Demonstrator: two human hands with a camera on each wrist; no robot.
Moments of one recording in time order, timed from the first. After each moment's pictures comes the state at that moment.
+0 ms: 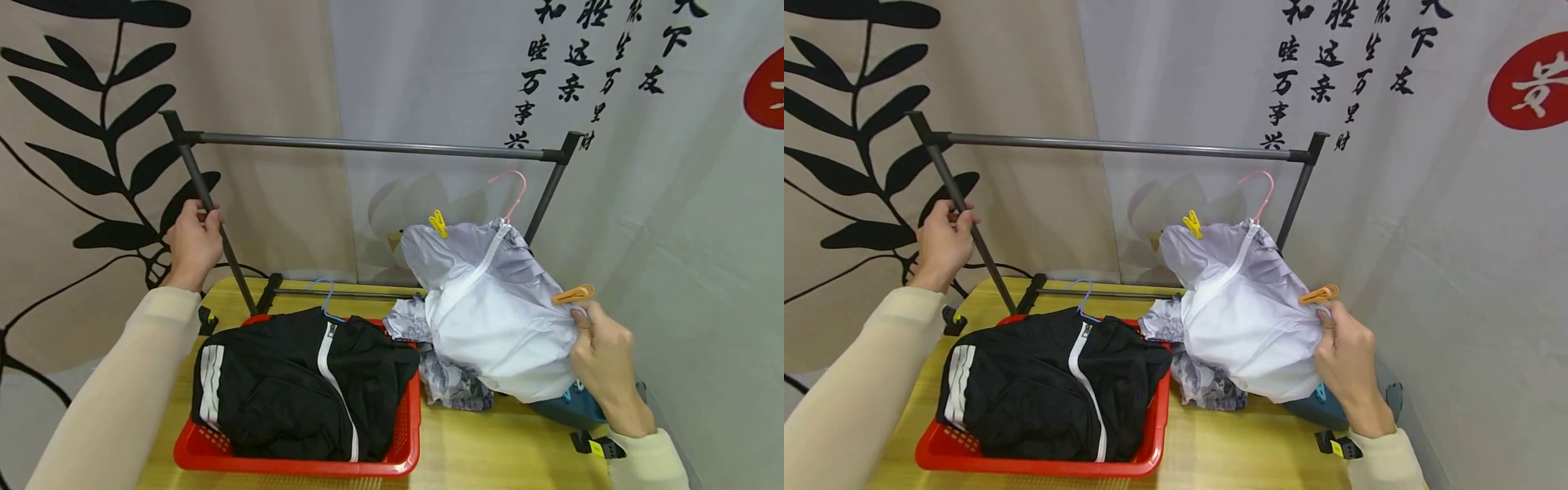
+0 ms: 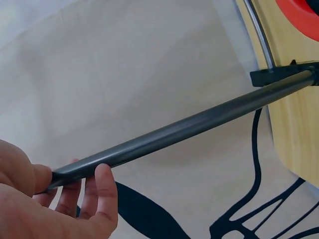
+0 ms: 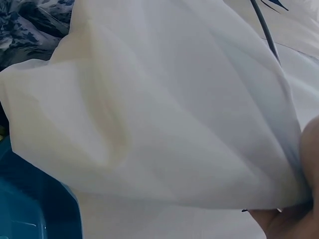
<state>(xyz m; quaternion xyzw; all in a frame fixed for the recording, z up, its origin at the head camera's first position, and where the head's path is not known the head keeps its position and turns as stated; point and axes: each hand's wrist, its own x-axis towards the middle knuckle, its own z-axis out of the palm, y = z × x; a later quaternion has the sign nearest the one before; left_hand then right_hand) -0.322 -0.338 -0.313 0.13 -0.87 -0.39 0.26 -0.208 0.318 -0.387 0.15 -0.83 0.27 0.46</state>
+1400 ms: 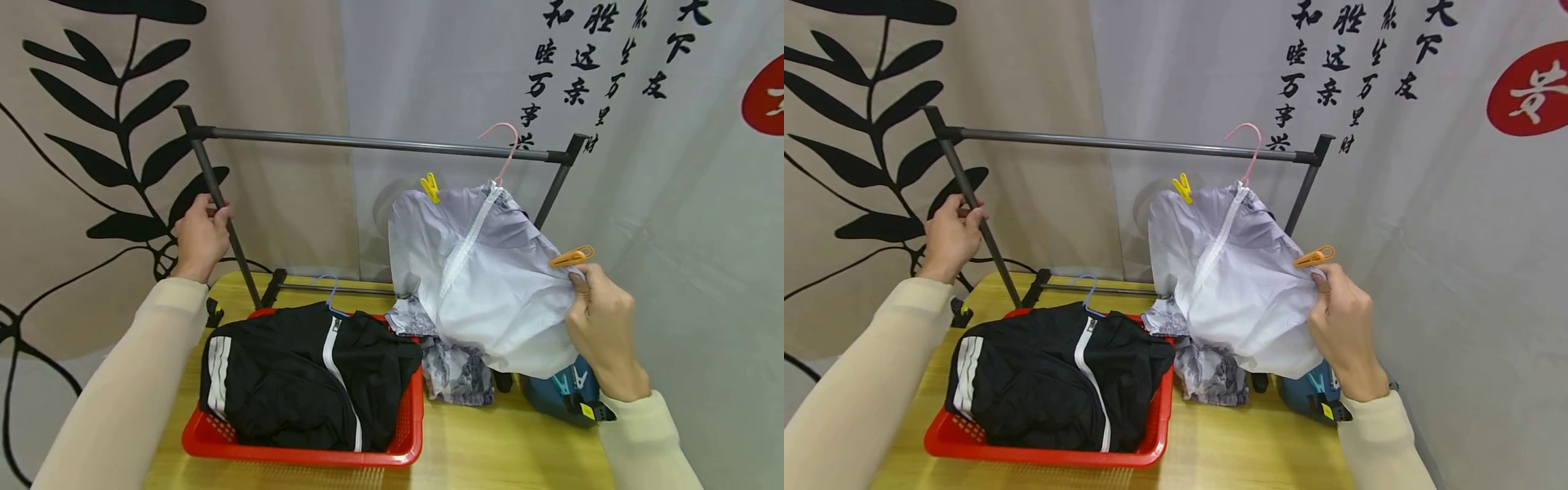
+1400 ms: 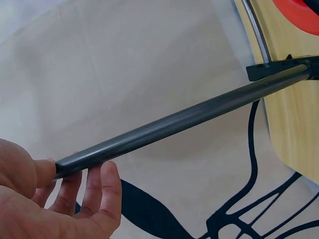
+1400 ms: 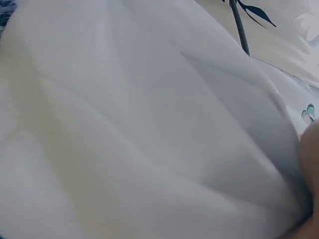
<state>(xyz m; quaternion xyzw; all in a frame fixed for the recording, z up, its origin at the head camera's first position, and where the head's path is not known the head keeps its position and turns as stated) -0.318 -0.347 -0.315 0.11 -0.88 -0.40 0.25 -0.223 0.286 -0.331 0.18 -0.81 0.25 0.50</state>
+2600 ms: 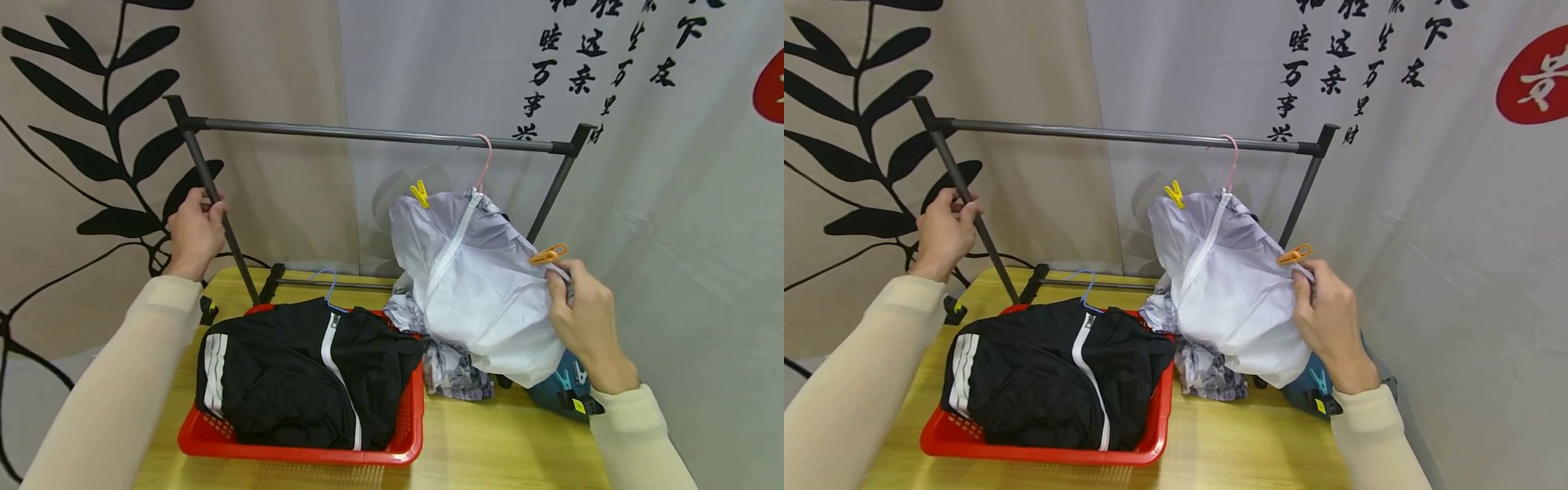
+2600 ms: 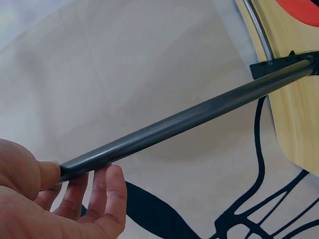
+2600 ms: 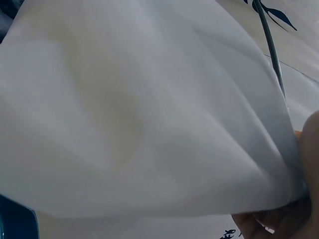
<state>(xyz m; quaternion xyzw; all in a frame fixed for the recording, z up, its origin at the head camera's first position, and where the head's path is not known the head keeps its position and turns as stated) -0.320 -0.343 -0.313 0.13 -0.88 -0.38 0.24 -0.238 0.282 -0.352 0.15 -0.85 0.28 0.41</state>
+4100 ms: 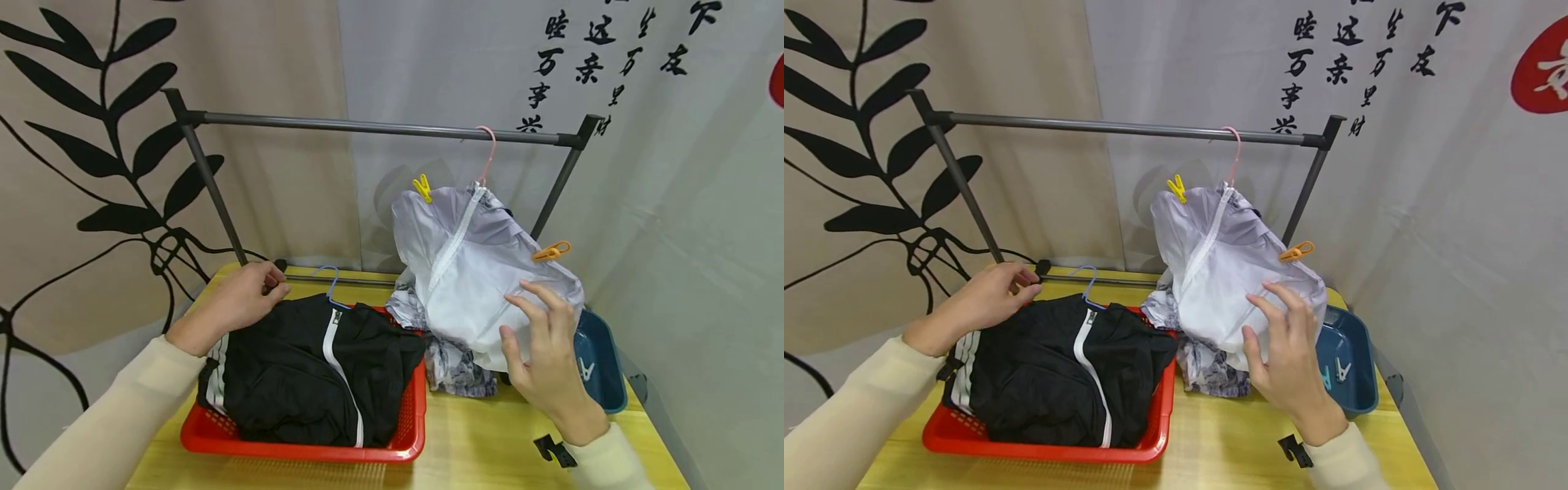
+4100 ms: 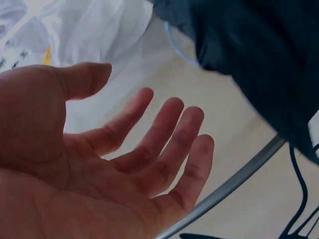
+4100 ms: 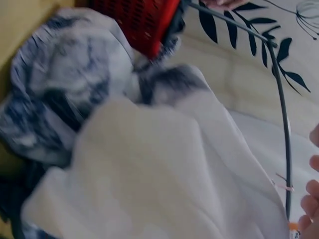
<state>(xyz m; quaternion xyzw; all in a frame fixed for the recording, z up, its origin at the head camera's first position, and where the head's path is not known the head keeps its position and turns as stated) -0.240 -0.280 -0.341 -0.07 -0.98 -0.21 0.00 -0.193 0.221 -0.394 0.32 -0.77 0.26 0.48</state>
